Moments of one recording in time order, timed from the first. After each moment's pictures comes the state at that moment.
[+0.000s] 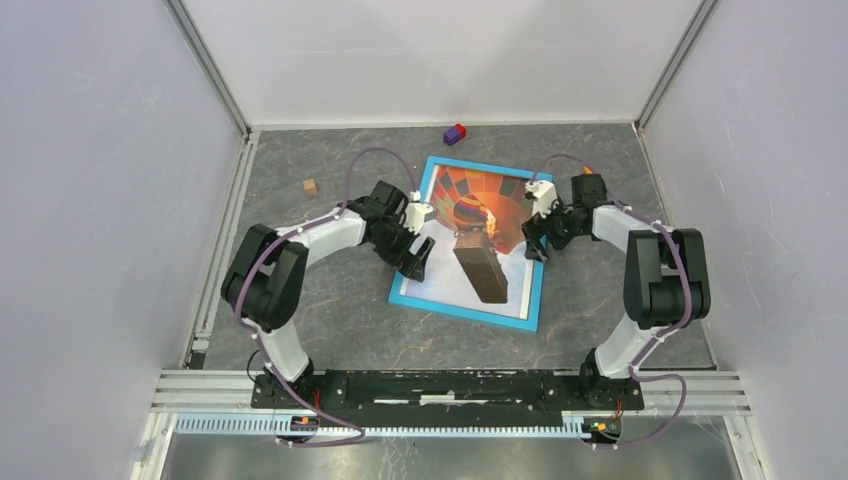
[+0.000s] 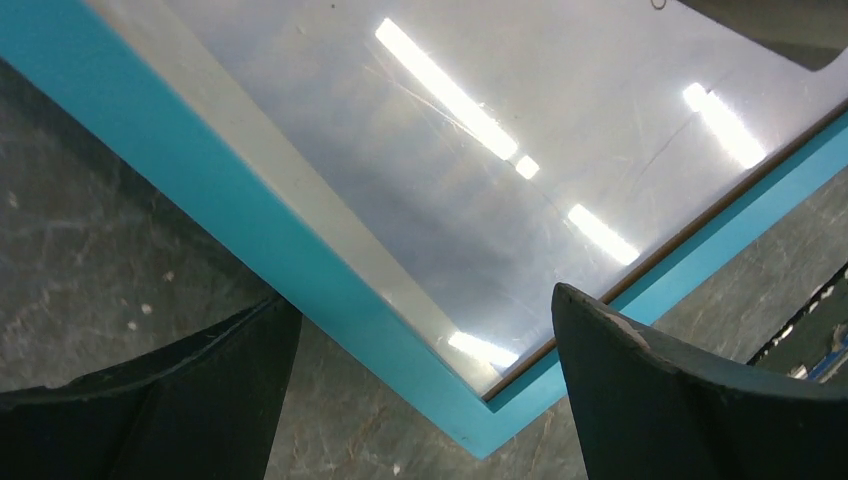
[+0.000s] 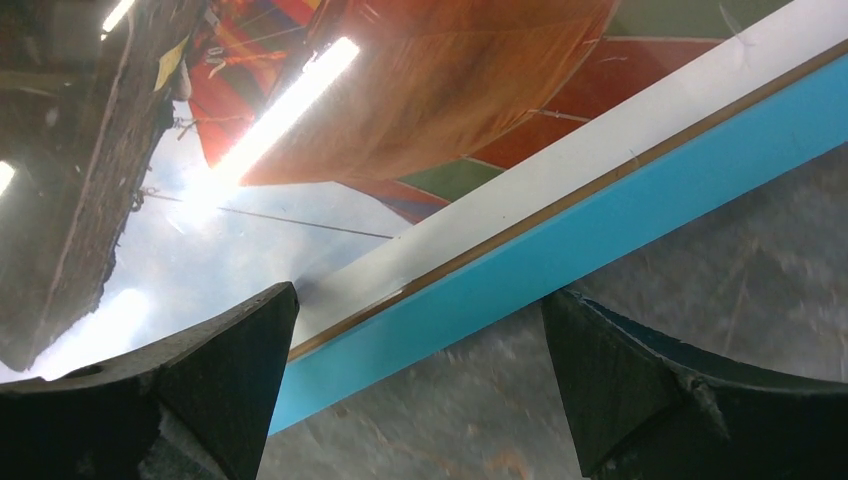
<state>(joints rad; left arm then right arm) -0.52 1.79 1.12 -0.49 0.41 0.17 0.00 1.71 0.96 -0.38 -0.52 -0.64</state>
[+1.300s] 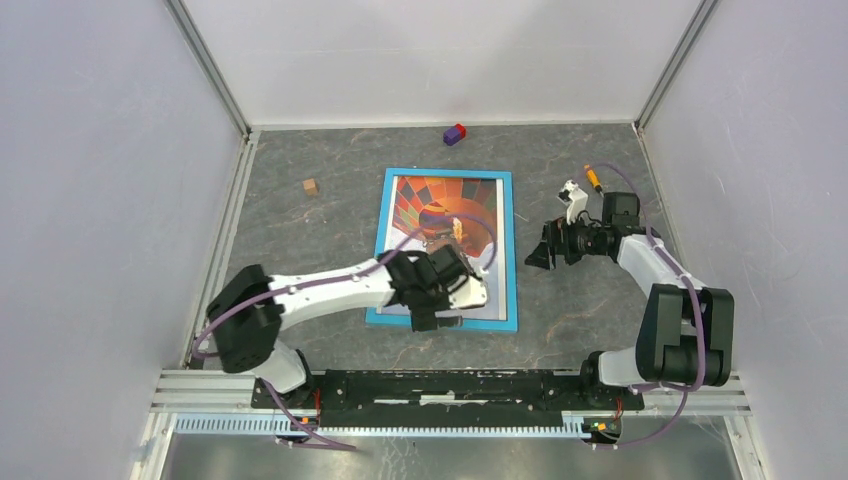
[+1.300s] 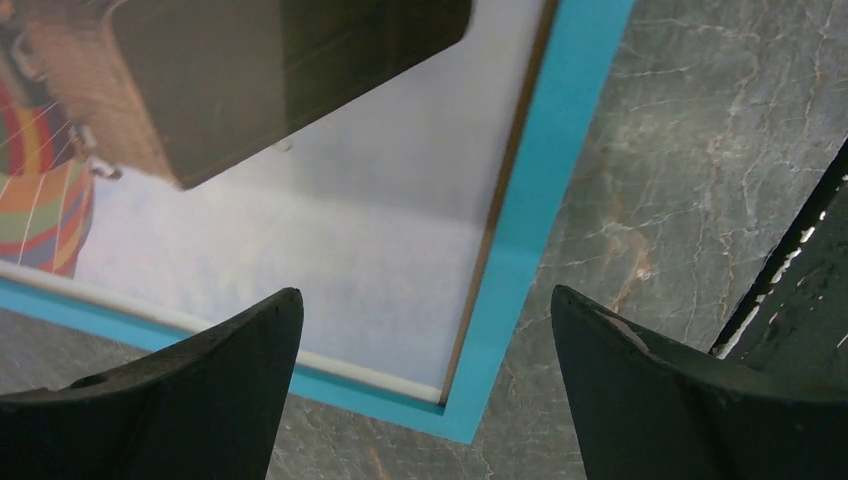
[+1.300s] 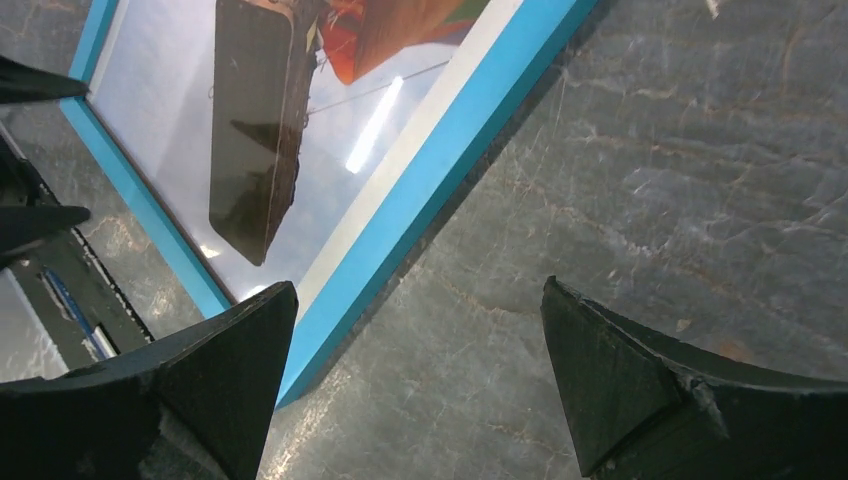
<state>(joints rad) -1.04 1.53 1.06 -0.68 -0.07 0.44 -0.09 1.40 0.78 -0.41 -0.82 -0.31</state>
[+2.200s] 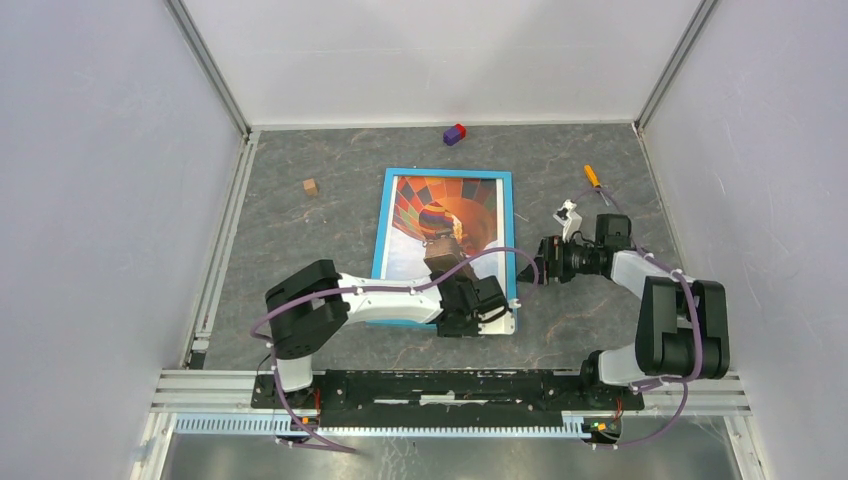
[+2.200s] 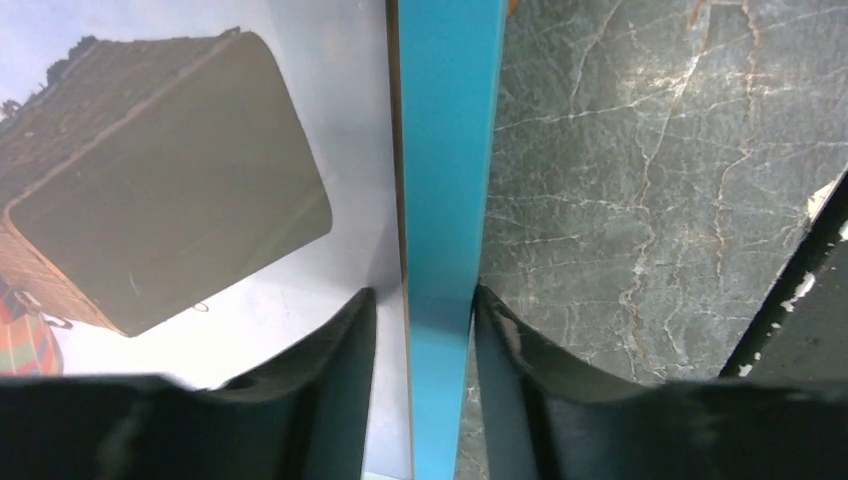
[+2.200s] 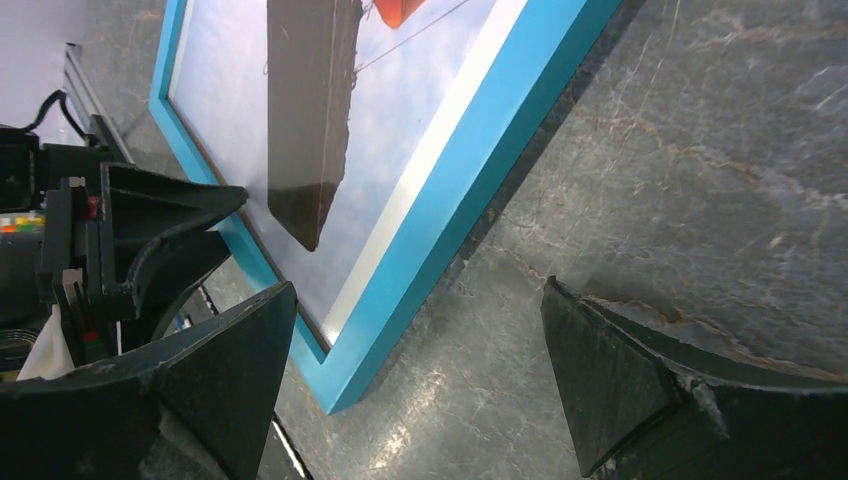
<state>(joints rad) -1.24 1.85 1.20 -0.64 -0.15 0.43 -0.11 1.42 0.60 -0.26 -0.95 -0.16</state>
